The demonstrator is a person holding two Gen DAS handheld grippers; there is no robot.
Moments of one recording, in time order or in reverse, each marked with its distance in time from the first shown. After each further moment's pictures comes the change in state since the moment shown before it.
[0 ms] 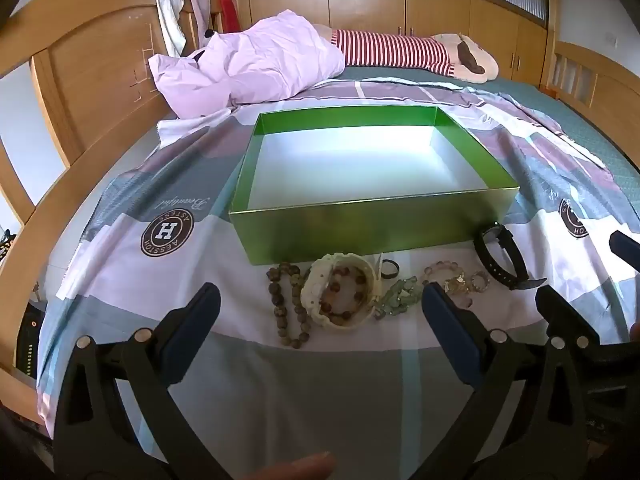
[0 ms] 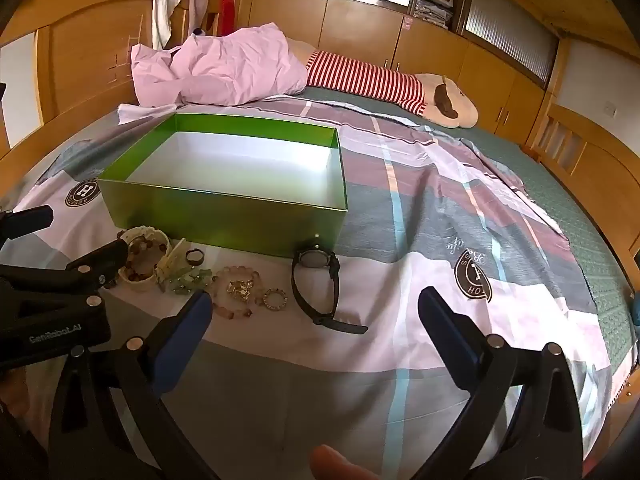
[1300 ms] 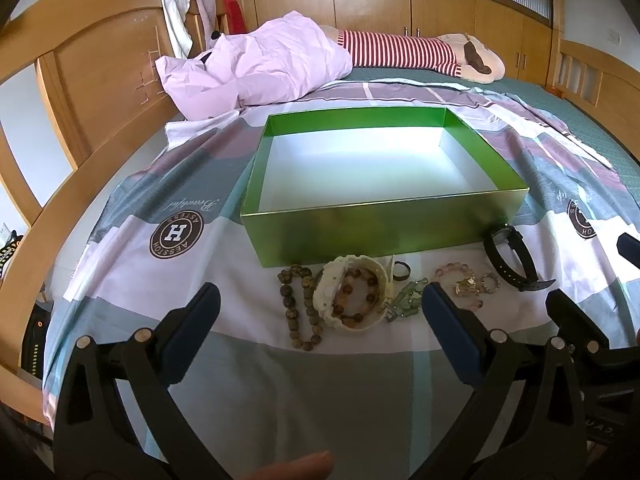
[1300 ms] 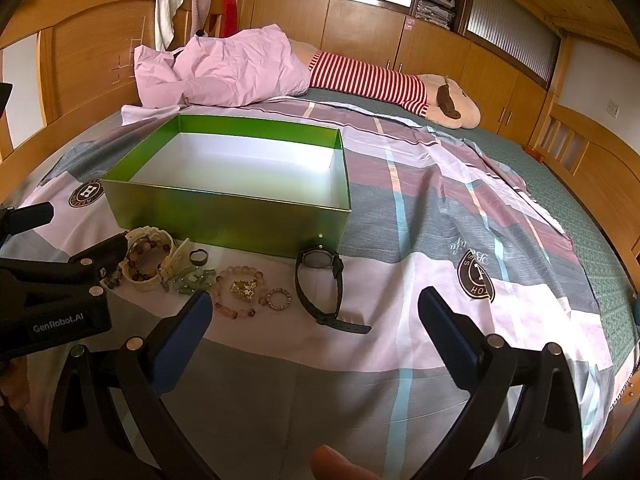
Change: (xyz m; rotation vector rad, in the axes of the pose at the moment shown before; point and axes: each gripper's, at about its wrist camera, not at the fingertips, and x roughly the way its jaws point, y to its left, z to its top) left arm 0.001 0.010 0.001 0.006 -0.004 0.024; right arm -0.001 0.001 -0.002 0.003 0.000 0.004
